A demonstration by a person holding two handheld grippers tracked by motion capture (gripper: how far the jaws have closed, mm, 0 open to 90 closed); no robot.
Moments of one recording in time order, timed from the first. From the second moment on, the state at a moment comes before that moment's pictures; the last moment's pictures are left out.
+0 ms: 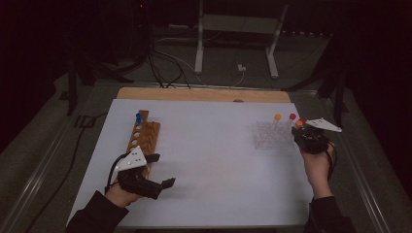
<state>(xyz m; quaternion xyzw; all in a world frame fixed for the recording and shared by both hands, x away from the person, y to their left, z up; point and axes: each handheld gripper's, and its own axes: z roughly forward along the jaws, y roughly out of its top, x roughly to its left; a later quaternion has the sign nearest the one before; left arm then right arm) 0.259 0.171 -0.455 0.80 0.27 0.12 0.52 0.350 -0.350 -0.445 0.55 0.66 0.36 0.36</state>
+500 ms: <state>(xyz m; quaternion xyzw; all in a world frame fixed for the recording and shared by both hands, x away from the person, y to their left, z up) 0.260 0.169 -0.451 0.80 0.26 0.11 0.52 0.329 -0.329 -0.419 0.51 0.67 0.40 0.37</state>
